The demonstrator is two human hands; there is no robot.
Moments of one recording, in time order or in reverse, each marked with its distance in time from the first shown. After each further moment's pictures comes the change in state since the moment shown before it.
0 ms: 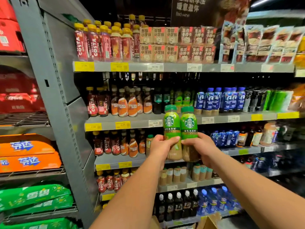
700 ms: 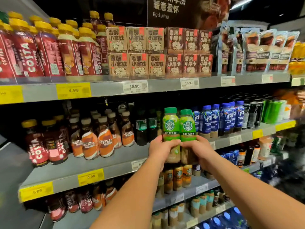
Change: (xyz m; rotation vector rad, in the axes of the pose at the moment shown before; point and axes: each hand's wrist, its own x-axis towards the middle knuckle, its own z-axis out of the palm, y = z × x) left_hand 0.238 0.057 0.058 0.063 -0.193 0.056; right_hand 0.215 -0.042 0.003 0.120 0.187 0.005
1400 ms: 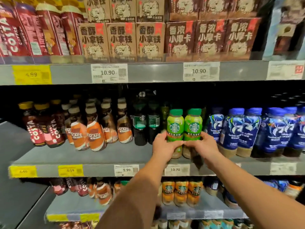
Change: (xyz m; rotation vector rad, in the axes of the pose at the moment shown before) left_hand 0.129 -0.044 0.054 0.307 0.352 0.121; right_hand 0.176 0.035 -0.021 -0.226 -0.234 -0.073
